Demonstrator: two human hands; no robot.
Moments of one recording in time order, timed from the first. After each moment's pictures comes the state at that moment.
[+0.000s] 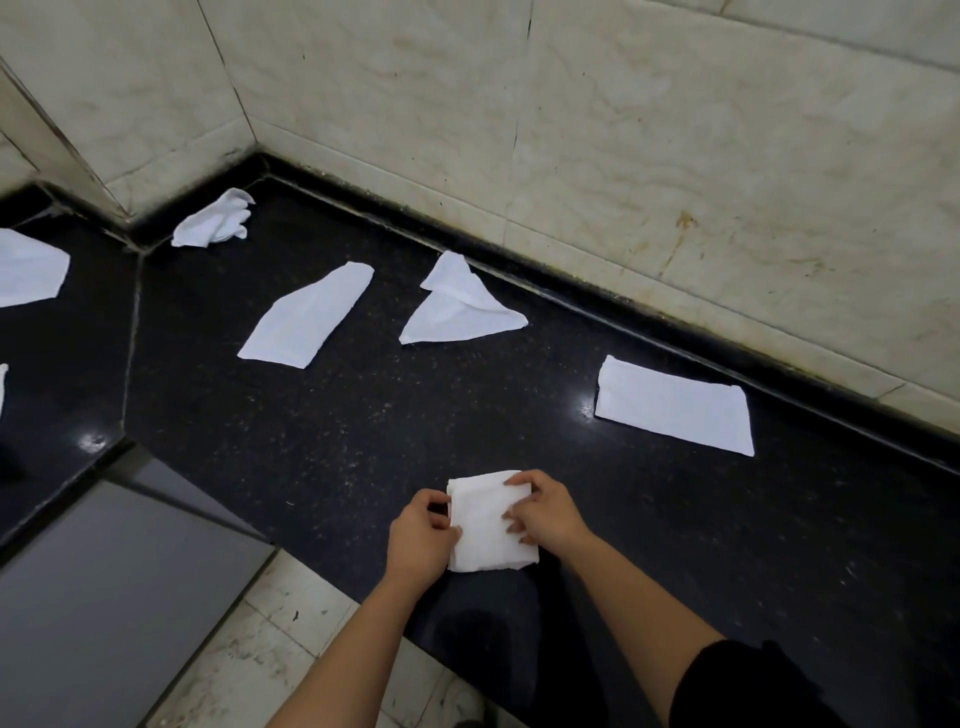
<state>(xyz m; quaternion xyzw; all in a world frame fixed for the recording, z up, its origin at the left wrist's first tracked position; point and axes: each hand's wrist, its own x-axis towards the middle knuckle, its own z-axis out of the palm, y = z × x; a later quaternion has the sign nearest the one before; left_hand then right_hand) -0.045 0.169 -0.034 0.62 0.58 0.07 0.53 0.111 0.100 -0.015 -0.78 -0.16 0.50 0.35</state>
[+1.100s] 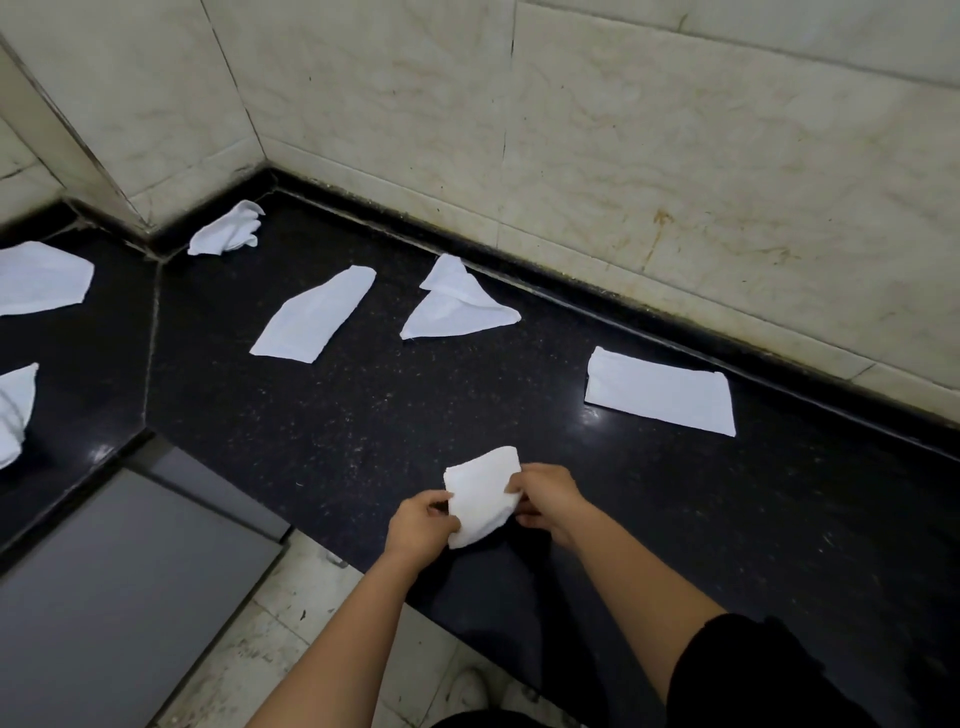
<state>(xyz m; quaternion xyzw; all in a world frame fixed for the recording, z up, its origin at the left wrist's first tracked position) -0.055 0.155 -0.021 0.58 0.59 0.02 0.56 0.105 0.089 0.012 -0.73 -0.05 0.55 0.40</state>
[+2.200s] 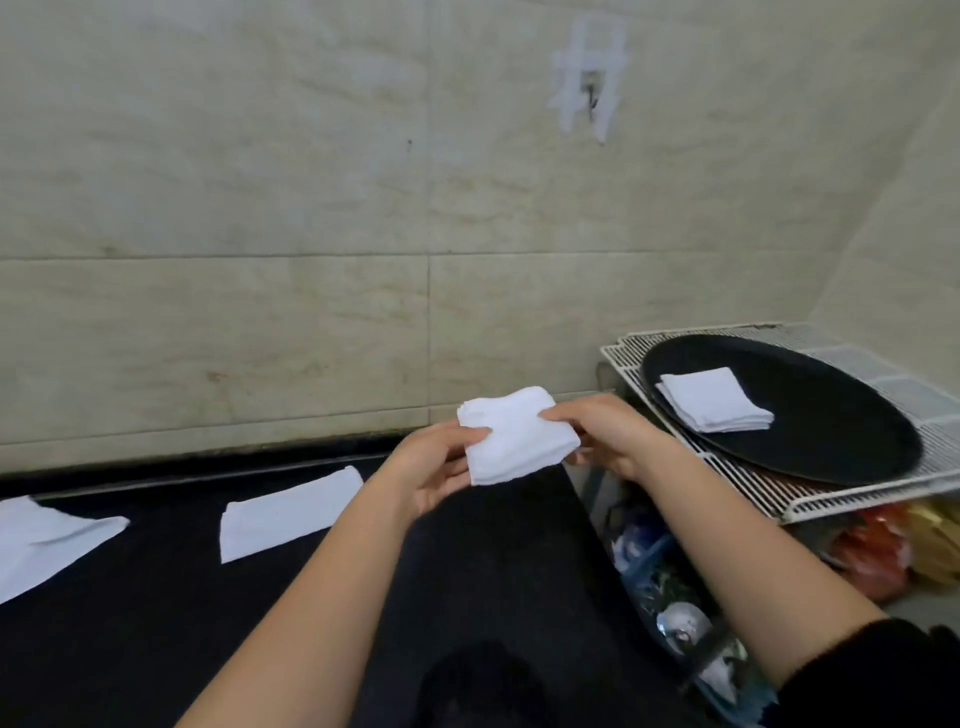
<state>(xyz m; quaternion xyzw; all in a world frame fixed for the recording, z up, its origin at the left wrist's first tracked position) 0.247 -0.093 0.210 0.54 0.19 -0.08 0.81 0.321 -0.279 0.242 -0.76 -0.01 0.23 0.61</state>
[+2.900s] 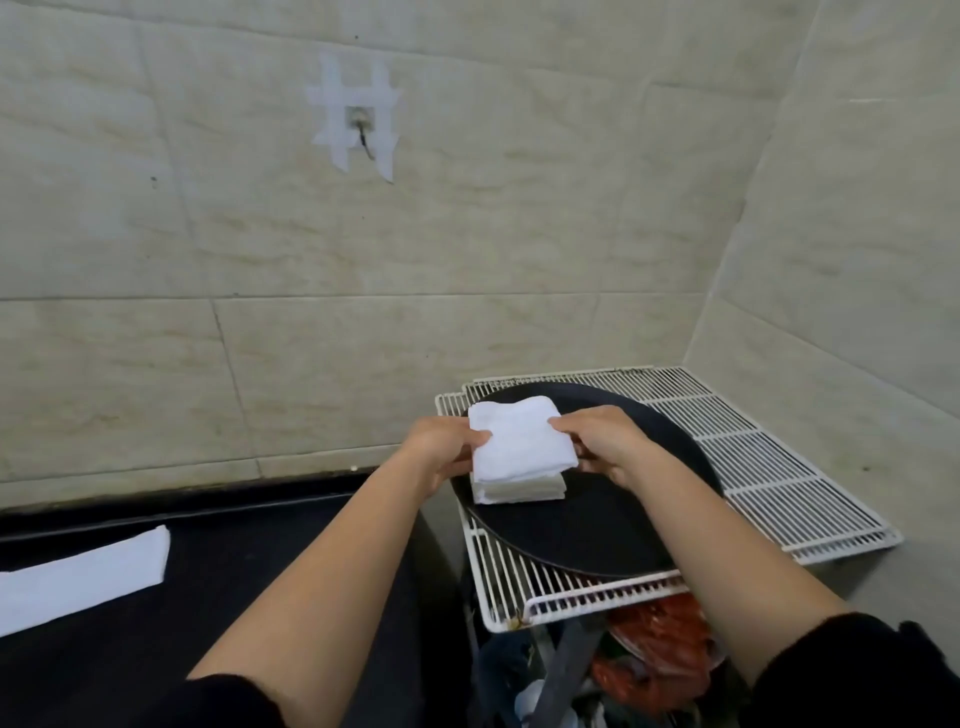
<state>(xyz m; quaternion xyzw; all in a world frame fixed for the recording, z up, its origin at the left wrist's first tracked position) 0.444 -0.370 0.238 0.63 0.21 -0.05 0.74 0.490 -0.555 0.261 -0.79 0.03 0.16 0.60</state>
